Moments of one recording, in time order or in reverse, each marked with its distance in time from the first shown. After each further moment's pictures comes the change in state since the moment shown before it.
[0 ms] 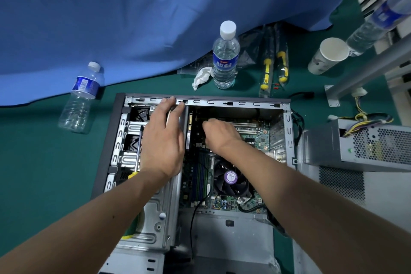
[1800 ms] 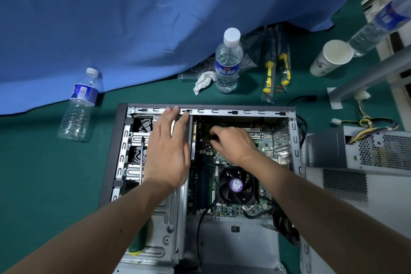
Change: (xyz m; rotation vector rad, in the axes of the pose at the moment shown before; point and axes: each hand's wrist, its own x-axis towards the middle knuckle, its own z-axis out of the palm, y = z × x) left_hand 0.002 -0.002 -0.005 0.025 -0.069 0.042; right_hand -0.007 0.026 0.007 0.150 0.101 -0.030
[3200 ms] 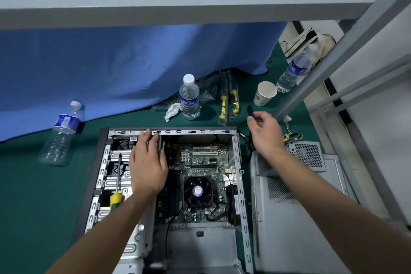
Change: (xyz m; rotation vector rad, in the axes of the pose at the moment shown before) left_hand -0.006 0.028 0.006 -0.056 0.041 -0.230; right_hand -0.110 0.057 -0.149 0.598 0.605 0.531
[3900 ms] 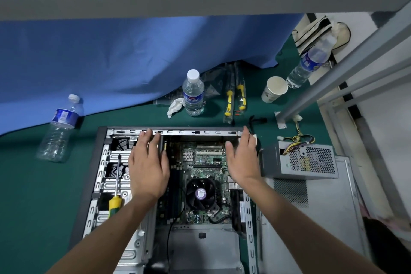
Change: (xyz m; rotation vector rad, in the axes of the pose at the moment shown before) left_hand 0.001 -0.001 0.003 0.002 0.023 -0.008; right_hand -0.035 0.021 0.074 -0.256 -0.206 0.041
